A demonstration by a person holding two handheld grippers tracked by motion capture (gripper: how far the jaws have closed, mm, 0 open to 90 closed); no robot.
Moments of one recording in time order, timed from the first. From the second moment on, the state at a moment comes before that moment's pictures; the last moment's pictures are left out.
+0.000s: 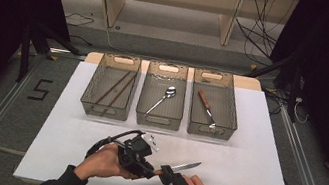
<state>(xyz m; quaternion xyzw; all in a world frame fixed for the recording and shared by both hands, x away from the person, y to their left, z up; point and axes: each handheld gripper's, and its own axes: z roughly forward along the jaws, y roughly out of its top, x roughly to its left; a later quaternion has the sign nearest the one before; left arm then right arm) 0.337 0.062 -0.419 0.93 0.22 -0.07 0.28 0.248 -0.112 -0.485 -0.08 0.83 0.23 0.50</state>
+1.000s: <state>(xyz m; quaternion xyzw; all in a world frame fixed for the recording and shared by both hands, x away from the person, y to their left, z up) 0.345 0.122 -0.385 0.86 0.29 0.01 0.42 0.258 -0.131 -0.469 -0.05 0.85 0.22 0.48</state>
